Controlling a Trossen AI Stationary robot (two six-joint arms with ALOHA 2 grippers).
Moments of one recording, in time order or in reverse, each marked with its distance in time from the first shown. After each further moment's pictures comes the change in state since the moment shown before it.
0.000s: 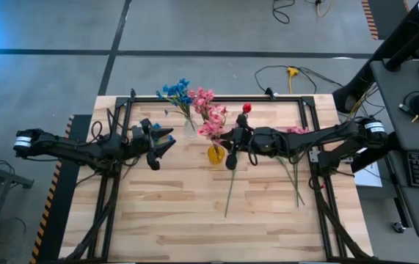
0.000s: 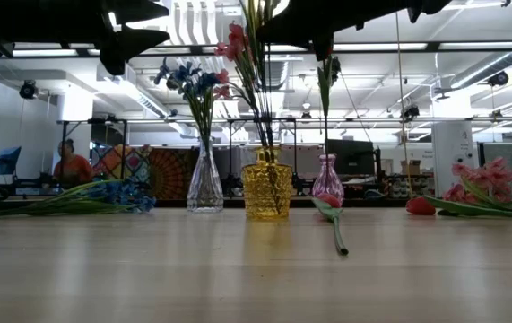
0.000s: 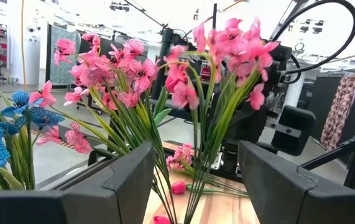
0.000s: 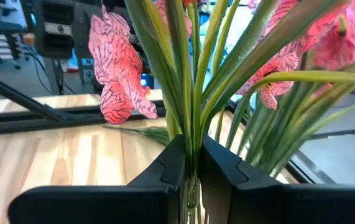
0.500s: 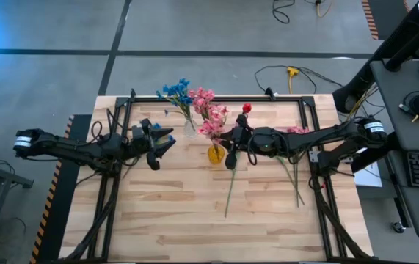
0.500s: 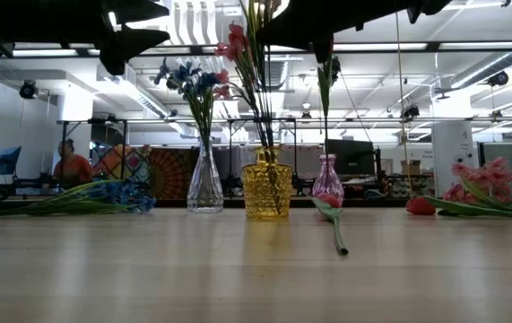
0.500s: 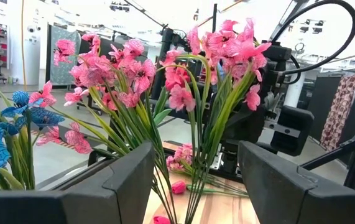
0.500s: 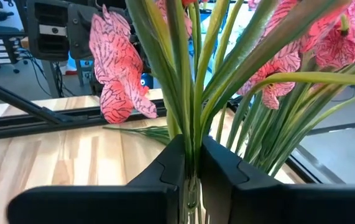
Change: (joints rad) left arm 0.000 0.000 0.000 0.000 0.000 0.000; right arm 0.000 0.005 0.000 -0.001 0.008 0.032
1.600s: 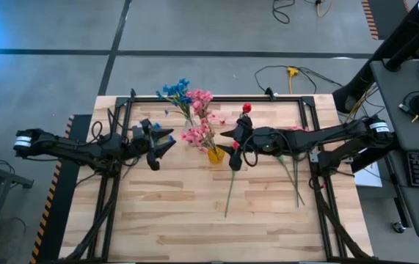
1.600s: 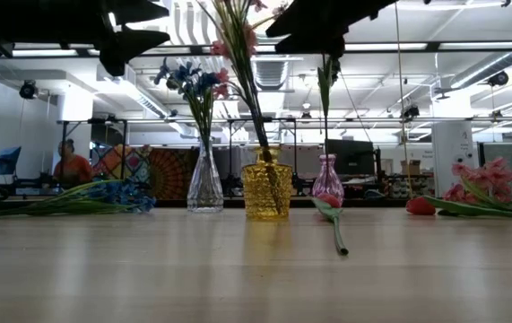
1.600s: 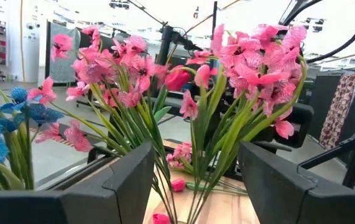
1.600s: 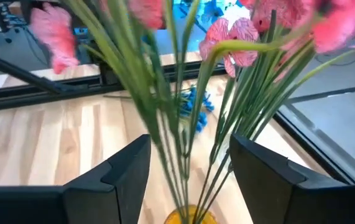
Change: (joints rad) left arm -0.004 0.000 0.000 -0.009 0.000 -0.008; right arm 0.023 -0.061 0.068 -0.299 0.016 0.082
